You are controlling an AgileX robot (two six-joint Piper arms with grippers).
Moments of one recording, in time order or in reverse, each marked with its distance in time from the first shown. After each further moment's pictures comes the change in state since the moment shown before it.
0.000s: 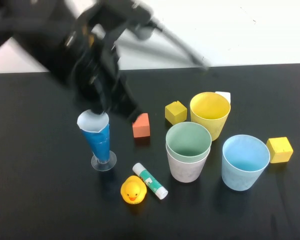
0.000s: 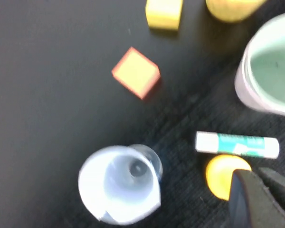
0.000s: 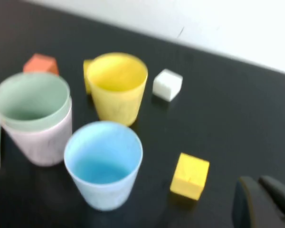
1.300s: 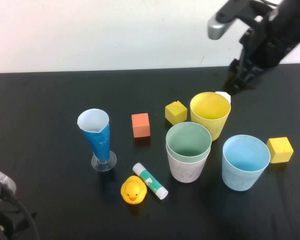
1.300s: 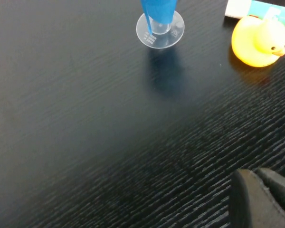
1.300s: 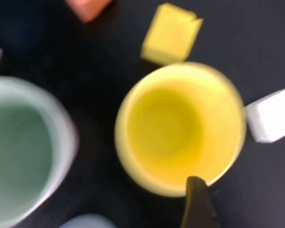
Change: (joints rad) right arm 0.378 1.170 -1.164 -0.402 0.532 0.119; left arm 0.002 -0.829 0.982 0.145 -0.373 -0.290
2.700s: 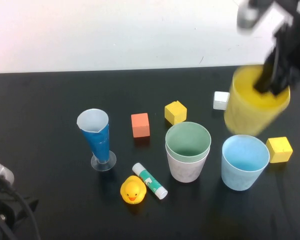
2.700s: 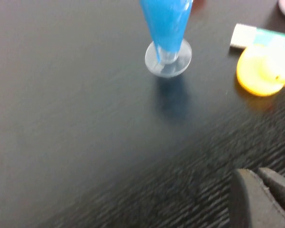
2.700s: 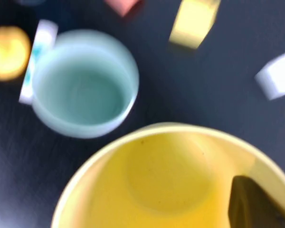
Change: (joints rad) right arm 0.004 -0.238 0.170 0.019 0.070 0.043; left arm 0.000 0.000 0.001 0.032 -0.072 -0.023
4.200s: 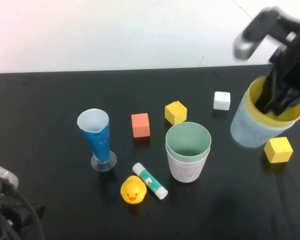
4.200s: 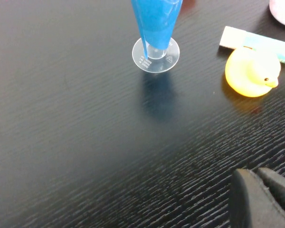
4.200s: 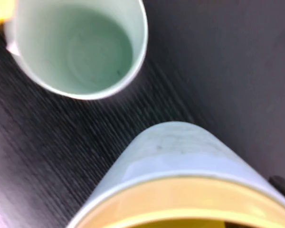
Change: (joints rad) right arm 0.000 0.009 0.090 -0.018 -0.017 -0.043; left arm 0.000 0.000 0.047 -0.036 -0.051 -0.044
